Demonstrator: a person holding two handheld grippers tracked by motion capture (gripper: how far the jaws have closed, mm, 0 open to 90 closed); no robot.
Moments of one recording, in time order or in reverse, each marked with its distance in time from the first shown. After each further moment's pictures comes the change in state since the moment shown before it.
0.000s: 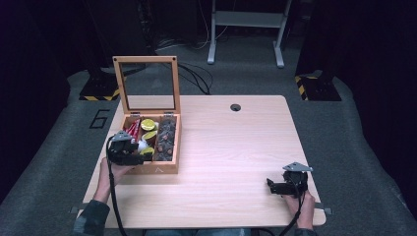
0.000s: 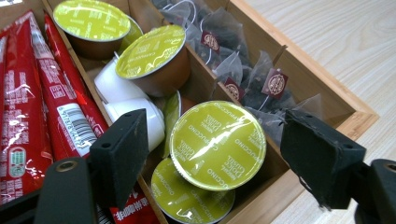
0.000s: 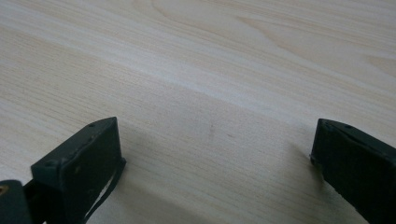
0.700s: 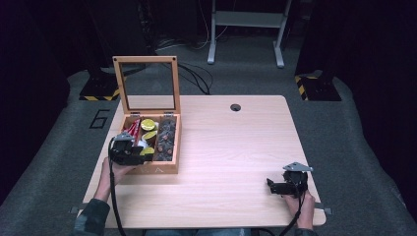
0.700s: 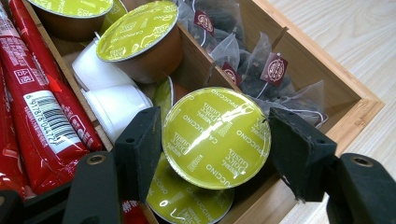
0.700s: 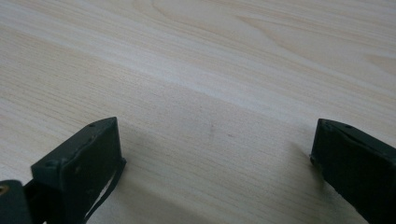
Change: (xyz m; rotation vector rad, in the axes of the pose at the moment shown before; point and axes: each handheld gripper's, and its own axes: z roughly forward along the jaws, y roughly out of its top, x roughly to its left) left arm 0.005 -0.003 0.011 0.040 -0.053 -0.014; right arm -0.002 0.000 0.000 0.000 0.013 -0.010
